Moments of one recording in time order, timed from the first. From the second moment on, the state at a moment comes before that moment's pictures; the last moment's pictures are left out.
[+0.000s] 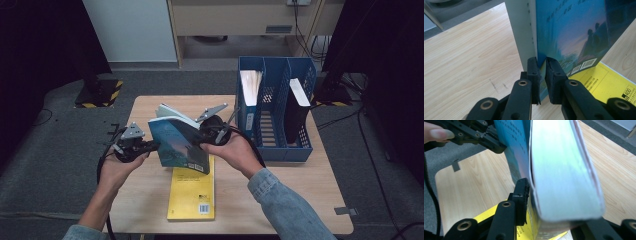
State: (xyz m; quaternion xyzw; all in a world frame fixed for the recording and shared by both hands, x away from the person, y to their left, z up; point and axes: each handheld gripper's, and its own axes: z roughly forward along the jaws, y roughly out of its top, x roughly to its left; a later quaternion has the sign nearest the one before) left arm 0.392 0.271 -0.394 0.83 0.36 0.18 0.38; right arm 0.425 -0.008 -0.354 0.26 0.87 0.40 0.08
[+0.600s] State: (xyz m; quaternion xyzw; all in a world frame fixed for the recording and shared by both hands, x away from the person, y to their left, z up) left arm 0.383 0.275 -0.397 0.83 0.35 0.18 0.39; right arm 0.420 0.006 -0.333 0.23 0.89 0.40 0.07
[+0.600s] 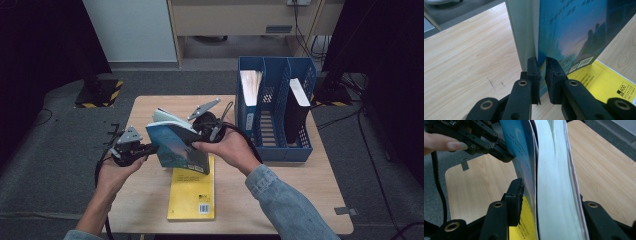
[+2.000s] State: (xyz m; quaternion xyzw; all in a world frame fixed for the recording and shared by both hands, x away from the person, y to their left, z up) left arm 0.382 0.280 -0.401 0.82 0.36 0.18 0.40; right arm 0.428 0.018 -0.338 0.22 0.89 0.38 0.06
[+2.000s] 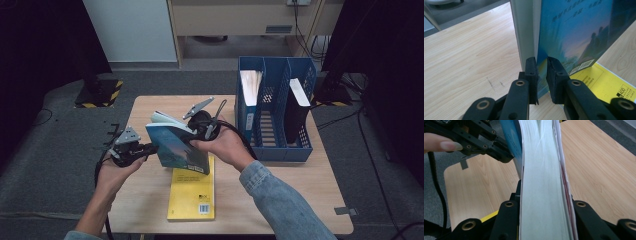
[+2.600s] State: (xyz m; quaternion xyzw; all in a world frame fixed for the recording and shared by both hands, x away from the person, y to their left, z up) left arm 0.371 0.292 -0.457 0.80 0.43 0.22 0.36; right arm 0.430 0.016 -0.338 0.24 0.88 0.39 0.07
